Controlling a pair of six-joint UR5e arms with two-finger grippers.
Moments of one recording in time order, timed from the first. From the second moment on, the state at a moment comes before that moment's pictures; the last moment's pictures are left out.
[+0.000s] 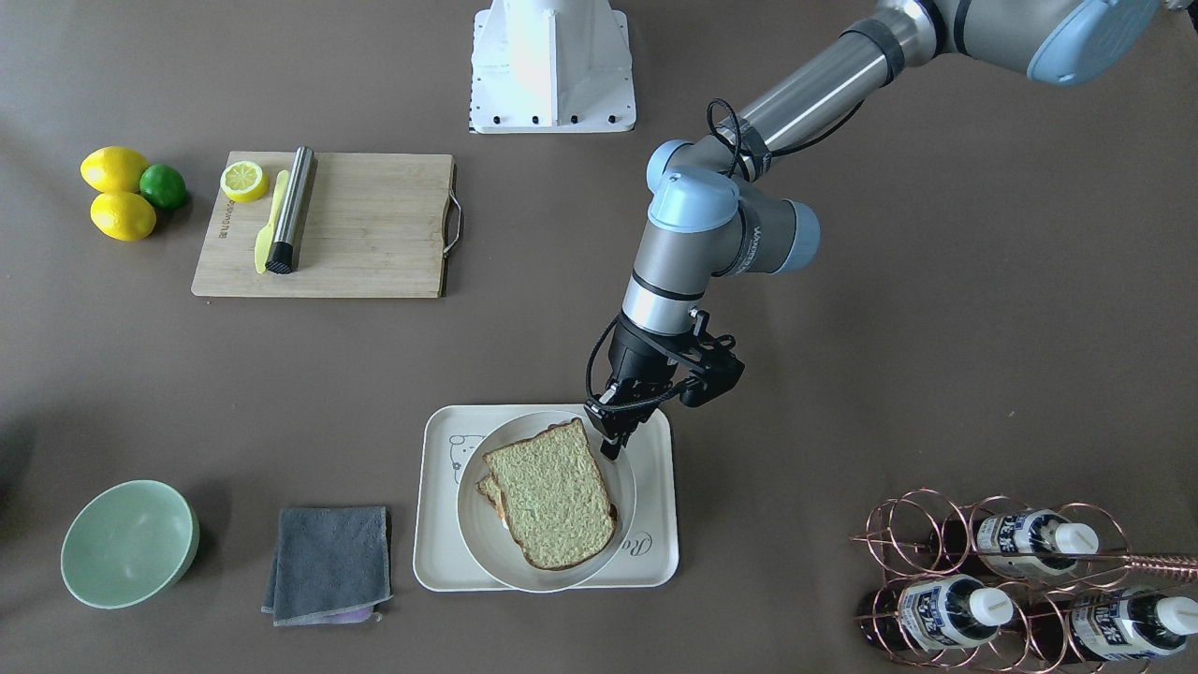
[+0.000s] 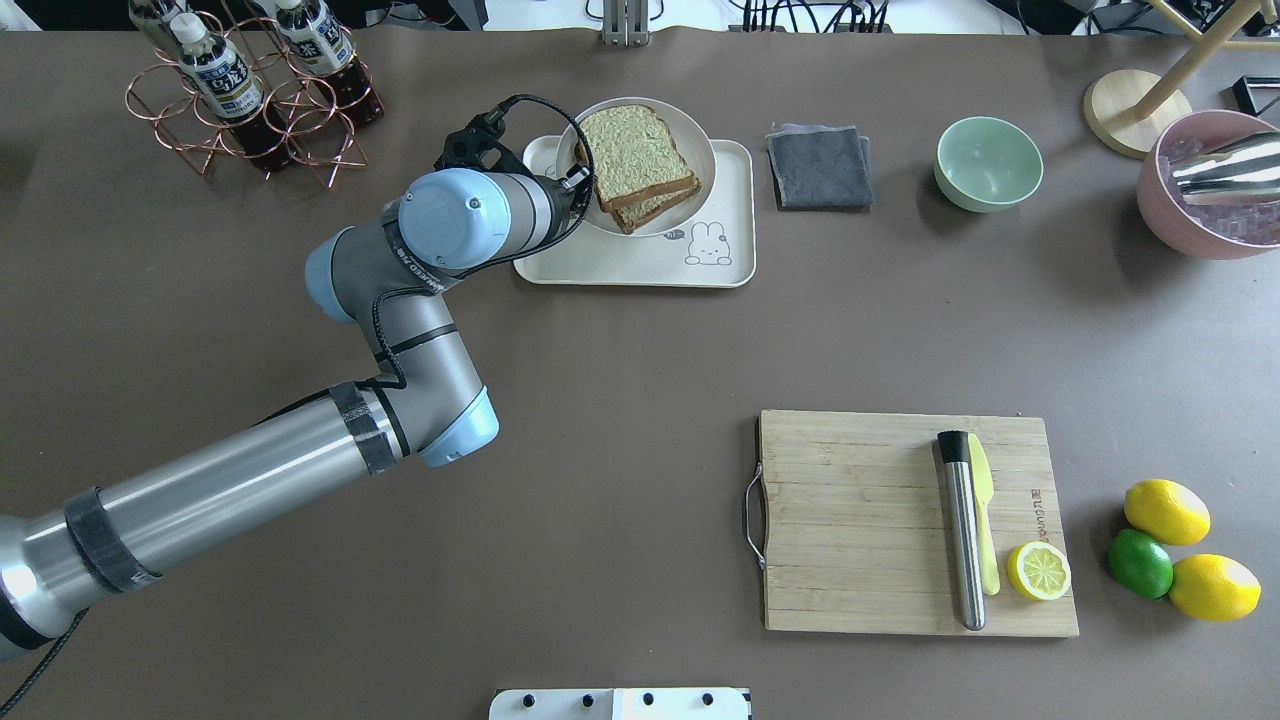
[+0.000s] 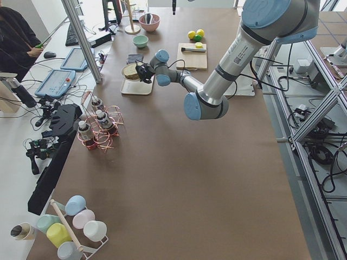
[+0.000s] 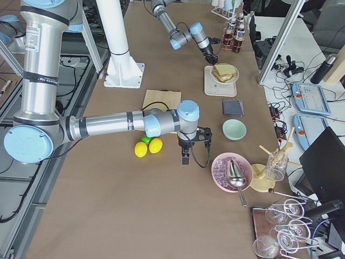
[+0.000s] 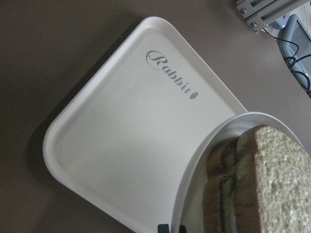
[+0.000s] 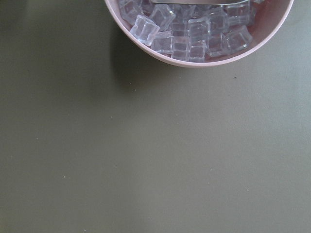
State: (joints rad) left arm -0.62 -2.39 -1.17 -2.32 -1.53 -1.89; right arm 1.33 -1.72 1.85 -1.46 2.26 0.35
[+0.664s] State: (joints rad) left arm -0.59 -2.41 -1.11 -2.36 -1.52 -1.88; right arm 1.33 -1.72 1.85 -1.46 2.26 0.35
